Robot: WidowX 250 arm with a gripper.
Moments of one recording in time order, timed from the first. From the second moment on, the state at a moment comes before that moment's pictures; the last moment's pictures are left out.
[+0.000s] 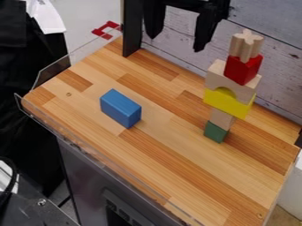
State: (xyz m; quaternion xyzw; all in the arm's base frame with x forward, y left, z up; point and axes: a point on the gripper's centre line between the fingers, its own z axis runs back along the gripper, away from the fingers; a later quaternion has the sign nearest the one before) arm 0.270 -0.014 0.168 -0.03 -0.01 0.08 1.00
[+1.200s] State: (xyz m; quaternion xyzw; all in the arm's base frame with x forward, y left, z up) arm 0.266 -0.097 0.181 -0.02 0.03 -0.04 1.00
